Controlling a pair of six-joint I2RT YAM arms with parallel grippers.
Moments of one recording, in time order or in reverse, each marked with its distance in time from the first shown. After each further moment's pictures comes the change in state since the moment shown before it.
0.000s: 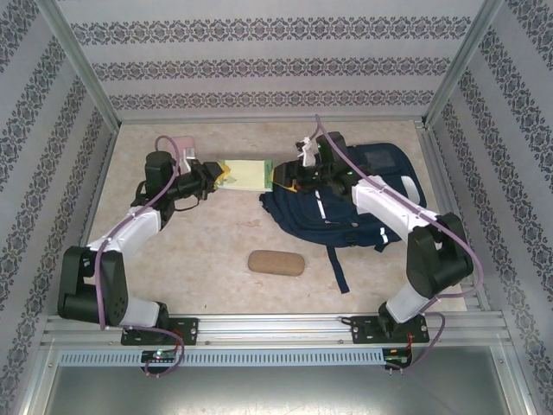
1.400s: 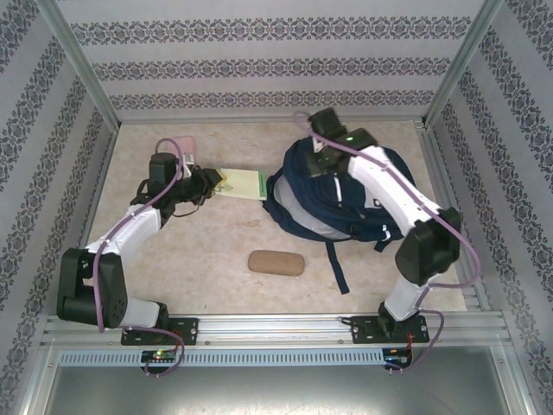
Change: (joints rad) left arm -0.057 0.028 0.033 -0.170 -0.155 0.150; right arm 0.001 0.092 0.461 -0.669 0.726 -0.443
